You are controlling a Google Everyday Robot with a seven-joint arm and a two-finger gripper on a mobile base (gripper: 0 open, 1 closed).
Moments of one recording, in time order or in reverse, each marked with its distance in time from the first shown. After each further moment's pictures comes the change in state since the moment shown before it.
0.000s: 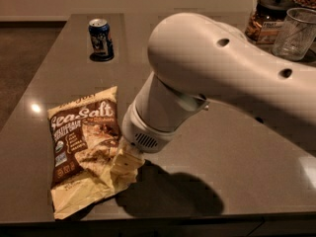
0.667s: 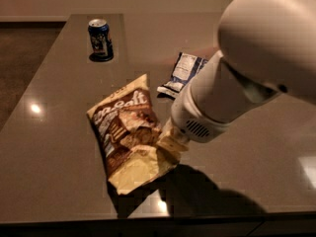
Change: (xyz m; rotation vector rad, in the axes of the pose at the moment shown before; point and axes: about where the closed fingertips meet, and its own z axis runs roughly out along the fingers) arm 0.051 -0.026 -0.064 0.151 0.006 0.119
